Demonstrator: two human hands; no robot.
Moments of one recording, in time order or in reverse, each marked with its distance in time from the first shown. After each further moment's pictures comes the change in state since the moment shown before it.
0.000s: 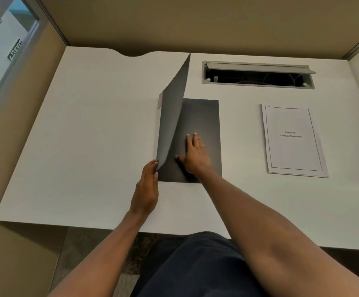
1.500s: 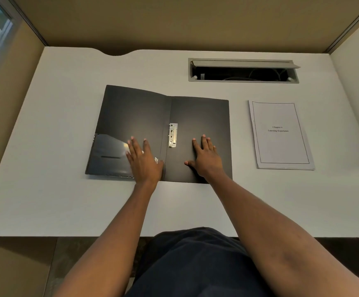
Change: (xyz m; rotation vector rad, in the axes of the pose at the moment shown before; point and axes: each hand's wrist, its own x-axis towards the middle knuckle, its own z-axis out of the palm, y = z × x) left_hand 0.091 0.039 0.034 0.634 -0.066 -0.340; right_hand -0.015 0.063 -0.016 -0.184 -0.028 0.090
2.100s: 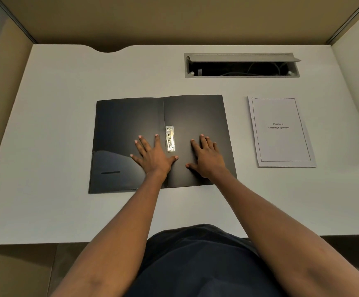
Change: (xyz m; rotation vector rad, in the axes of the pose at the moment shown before) left_hand 0.026 0.039 0.014 0.016 -0.235 -0.069; right_hand 0.005 0.010 -0.001 -0.044 0.019 -0.074
